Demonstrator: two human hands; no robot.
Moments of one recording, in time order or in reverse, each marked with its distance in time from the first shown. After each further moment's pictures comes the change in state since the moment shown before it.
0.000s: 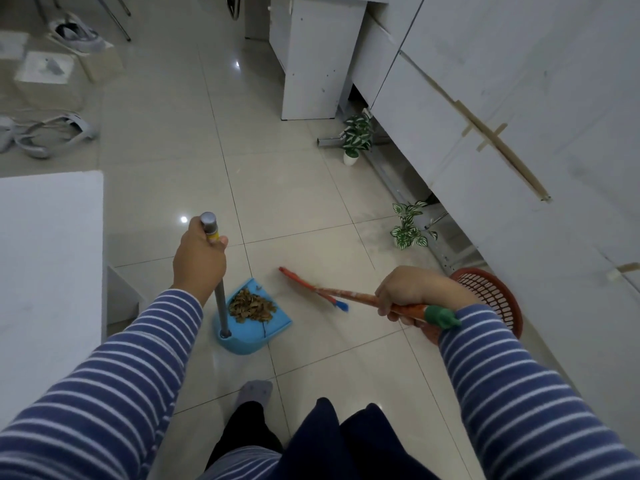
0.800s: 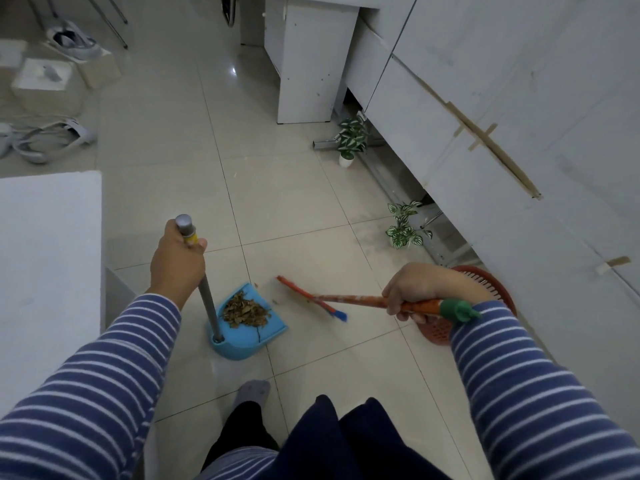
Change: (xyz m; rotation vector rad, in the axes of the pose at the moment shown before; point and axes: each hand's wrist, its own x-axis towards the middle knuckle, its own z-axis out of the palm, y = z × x) left_hand -0.009 -0.012 -0.020 0.021 0.010 -0.062; right_hand -0.012 0.027 -0.005 0.029 -0.074 0.003
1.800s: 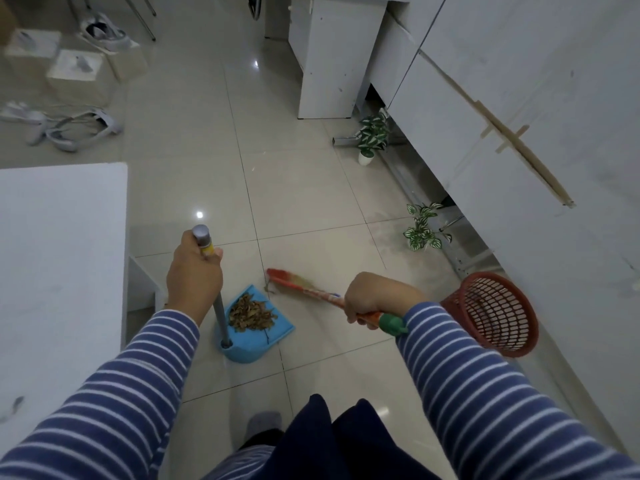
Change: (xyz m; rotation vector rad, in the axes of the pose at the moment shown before) left_hand -0.024 -0.007 -0.002 -0.021 0.078 -0.003; right_hand 0.024 -0.075 0.051 -0.280 0.083 -0.120
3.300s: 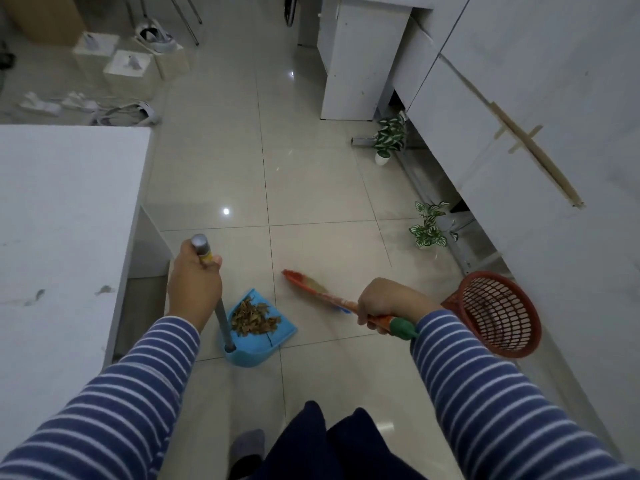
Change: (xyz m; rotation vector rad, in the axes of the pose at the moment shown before) left_hand -0.129 -0.019 0.010 -0.035 0.102 -0.057; right_hand -0.044 0.099 0.051 0.054 -0.012 -0.028
